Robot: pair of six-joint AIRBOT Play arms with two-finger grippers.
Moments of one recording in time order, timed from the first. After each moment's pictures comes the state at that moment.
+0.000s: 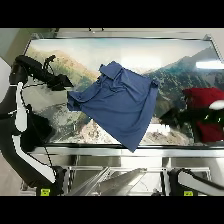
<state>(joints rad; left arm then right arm) 0.18 -1.90 1.86 -2.17 1.57 1.92 -0.37 -1.28 0.71 -0.68 1.44 1.13</state>
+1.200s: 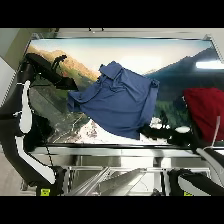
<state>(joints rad) 0.09 -1.89 1.86 -2.07 1.58 2.04 0.07 -1.22 0.35 -0.21 0.81 0.95</state>
